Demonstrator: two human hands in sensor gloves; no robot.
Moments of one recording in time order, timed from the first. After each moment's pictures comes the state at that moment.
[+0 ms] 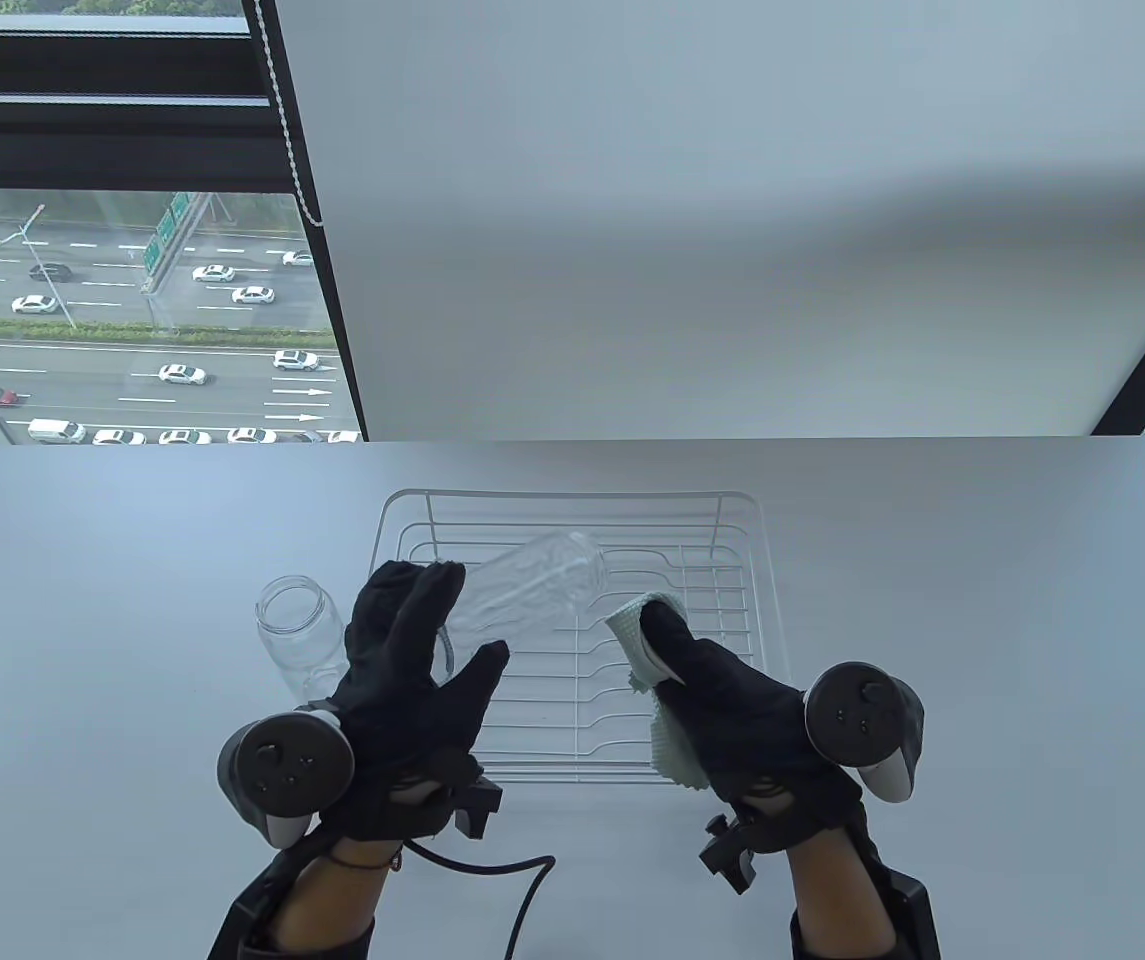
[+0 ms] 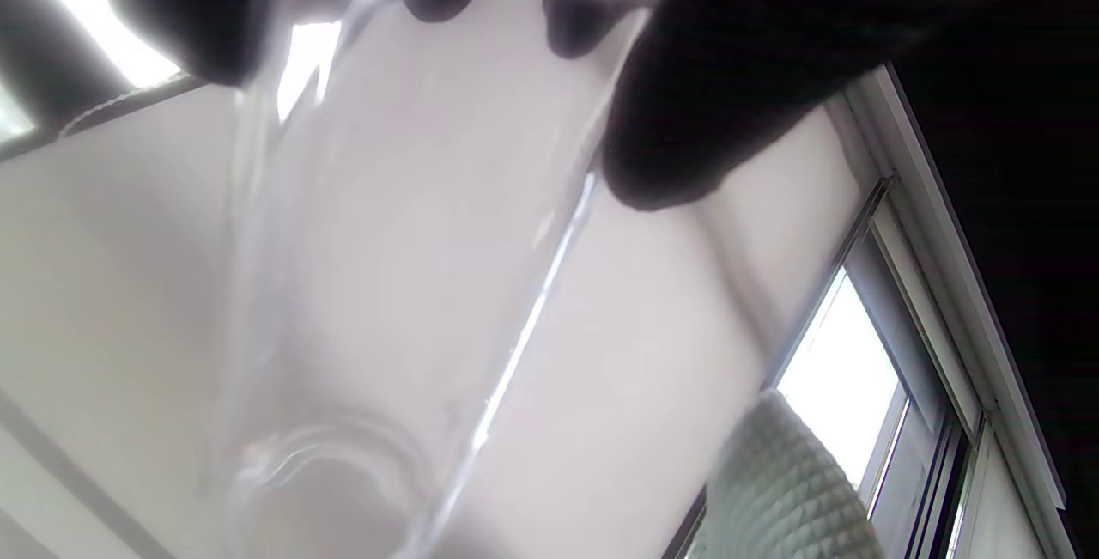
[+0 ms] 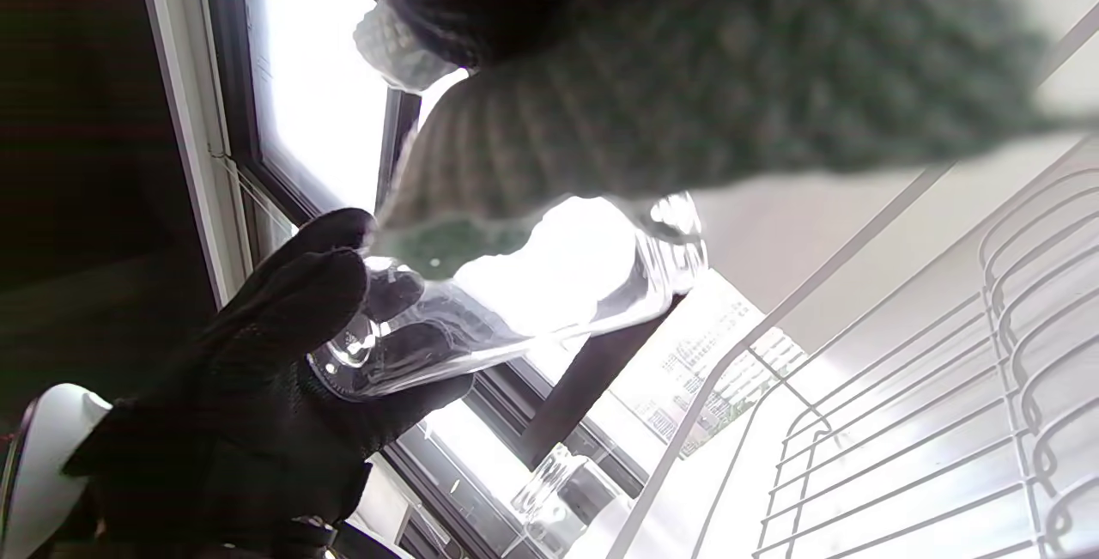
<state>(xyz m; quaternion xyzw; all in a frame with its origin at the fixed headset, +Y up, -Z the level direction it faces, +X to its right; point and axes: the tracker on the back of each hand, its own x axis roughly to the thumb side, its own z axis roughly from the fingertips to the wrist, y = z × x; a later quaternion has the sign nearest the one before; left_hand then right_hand) -0.193 -0.620 -0.310 0.27 -0.18 0.44 0.84 0.140 -0.639 -0.315 0.24 -0.07 0.83 0.50</state>
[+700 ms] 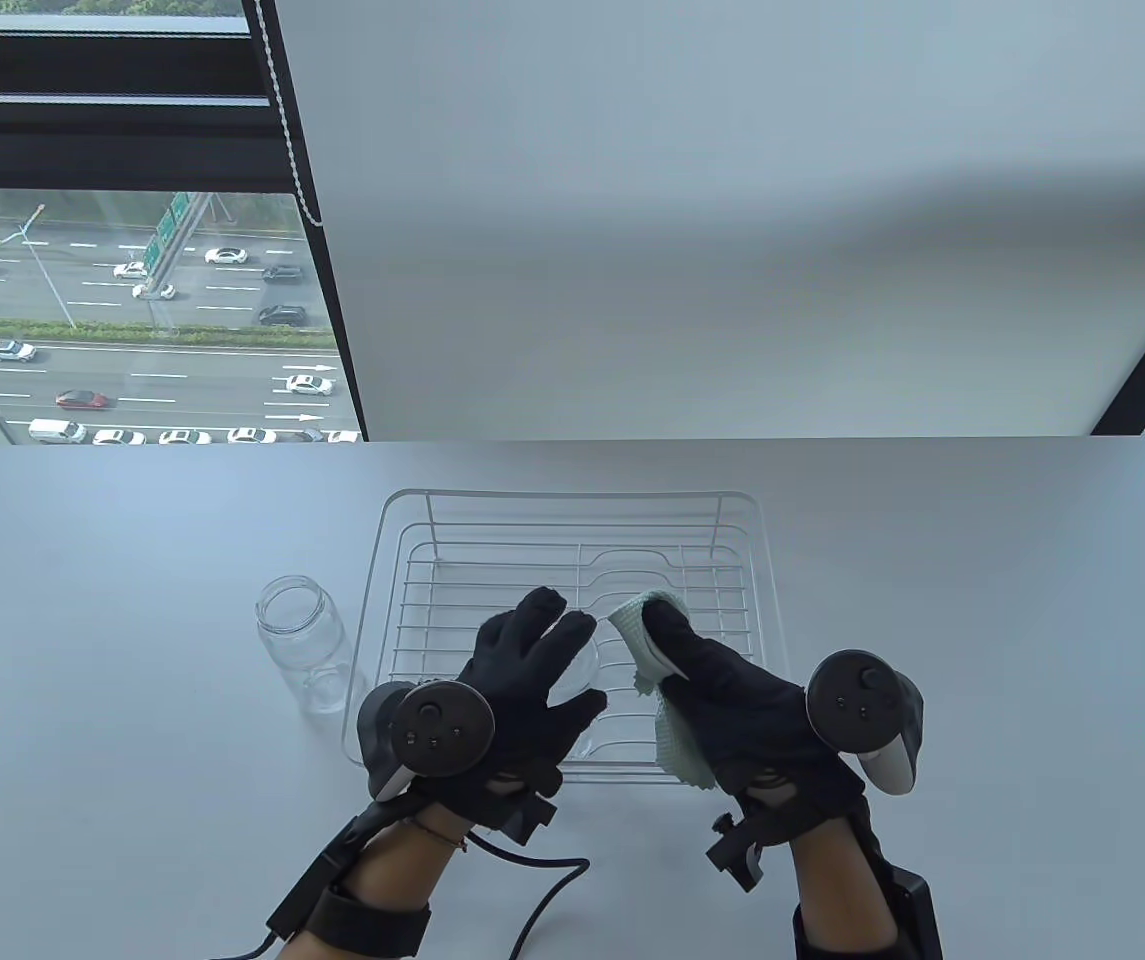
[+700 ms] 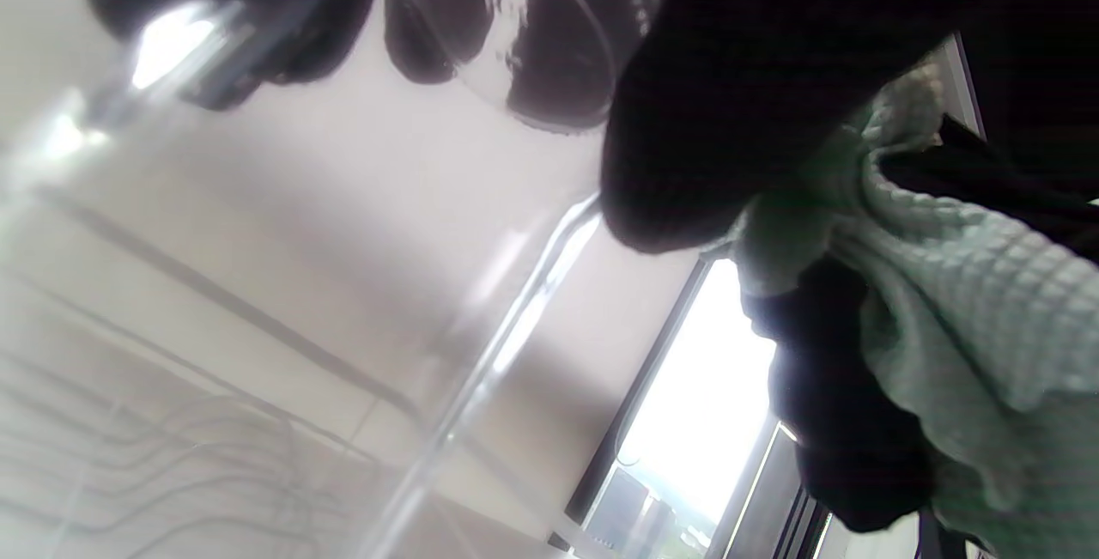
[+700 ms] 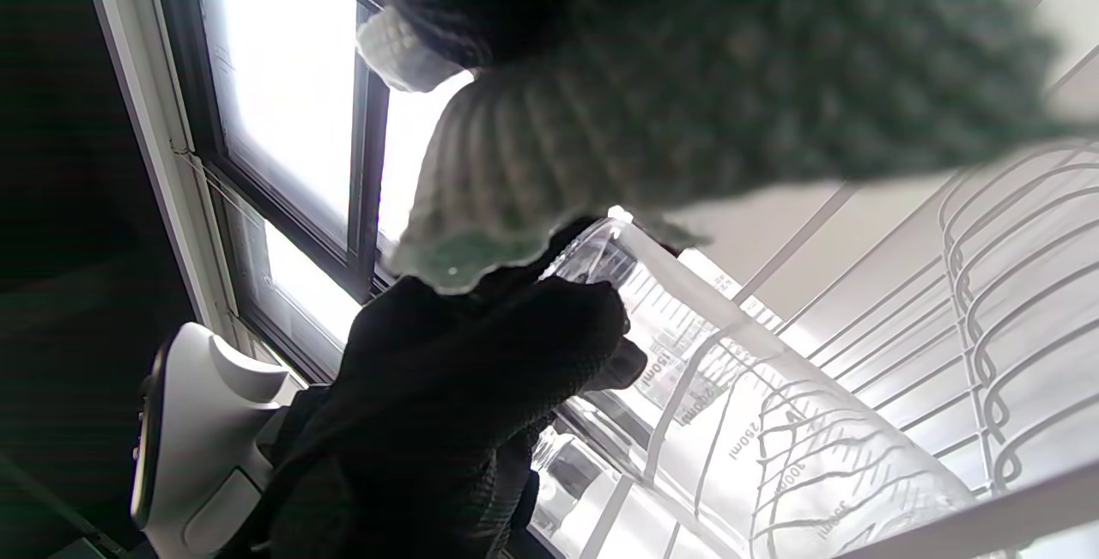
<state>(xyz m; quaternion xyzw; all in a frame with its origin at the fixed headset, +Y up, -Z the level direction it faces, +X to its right) -0.129 -0.667 -0.337 0.18 -0.26 0.35 0.88 0.141 -0.644 -0.320 0.23 -0.03 0.83 0.51</state>
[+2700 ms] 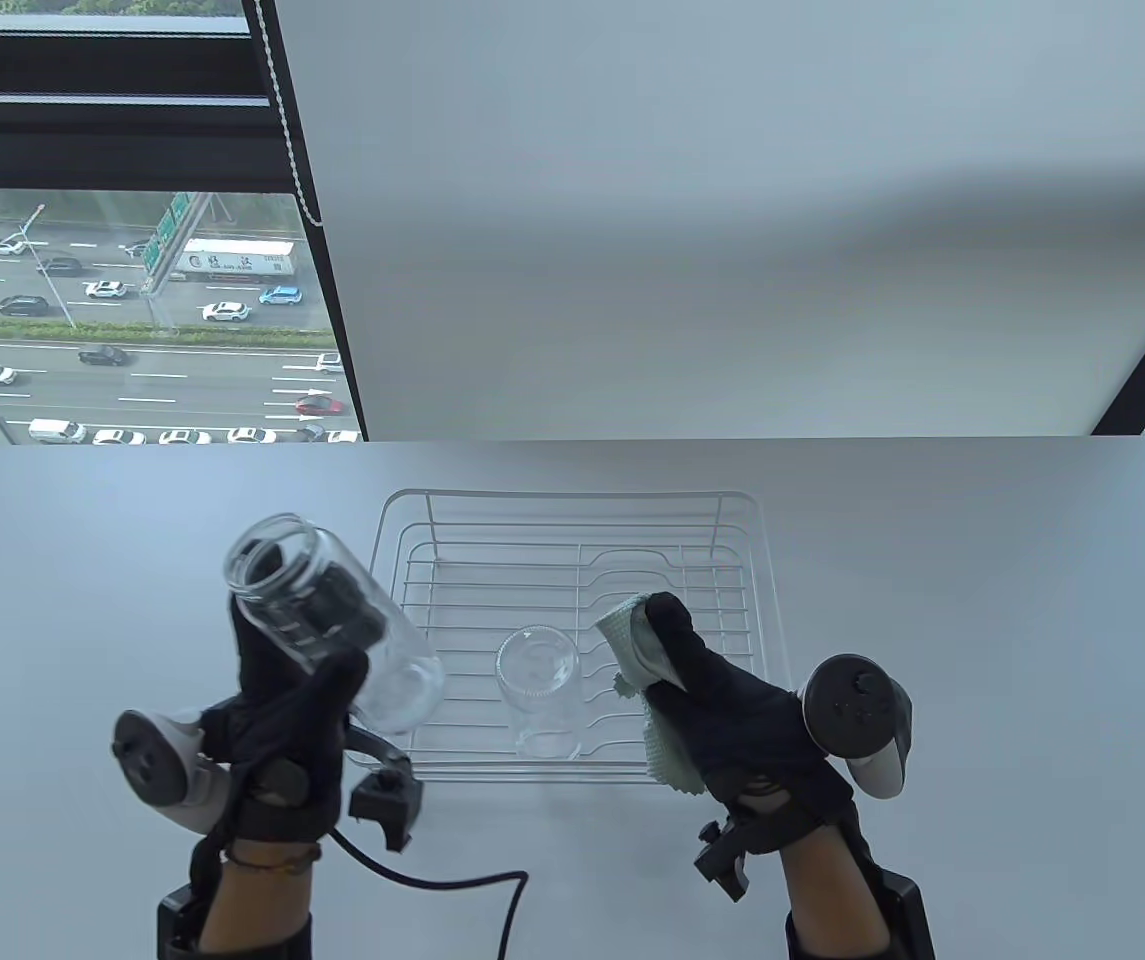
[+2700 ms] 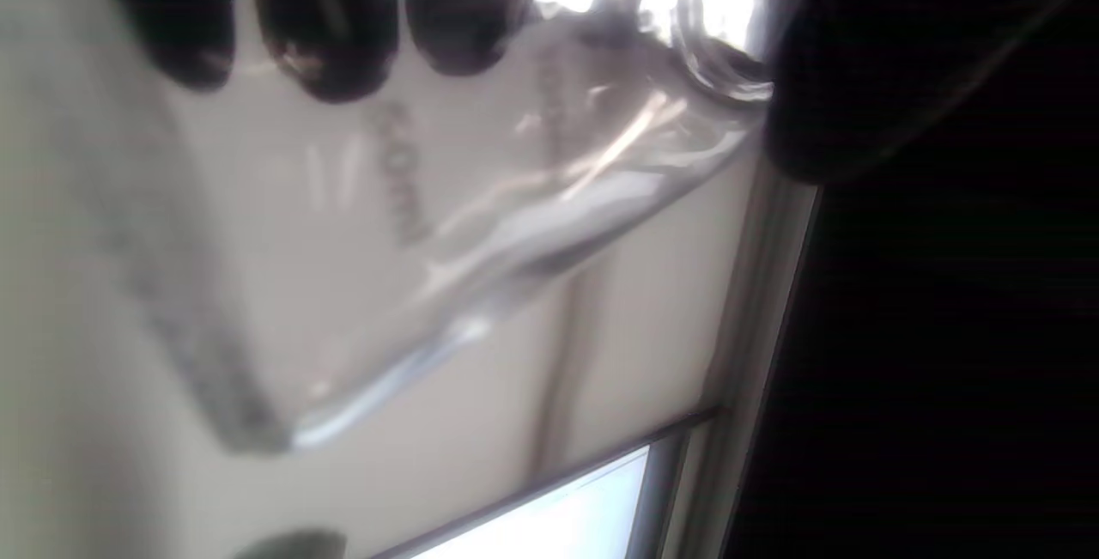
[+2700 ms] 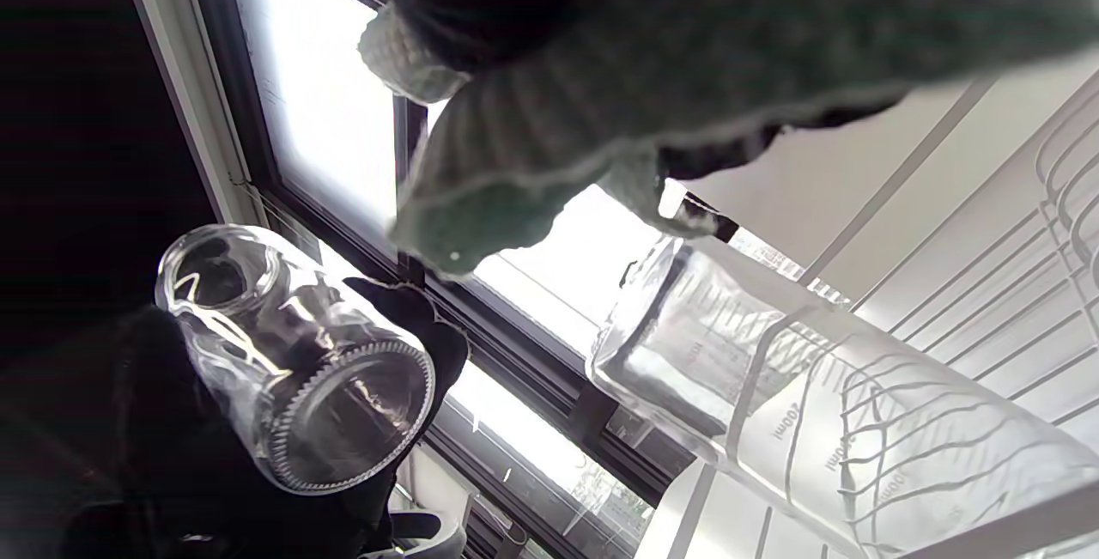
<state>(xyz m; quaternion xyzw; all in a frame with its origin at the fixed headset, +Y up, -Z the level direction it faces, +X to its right) -0.217 -0.607 -0.291 0.17 -0.28 0.74 0.59 0.128 -0.637 -0.311 0.27 -0.03 0.79 0.55</state>
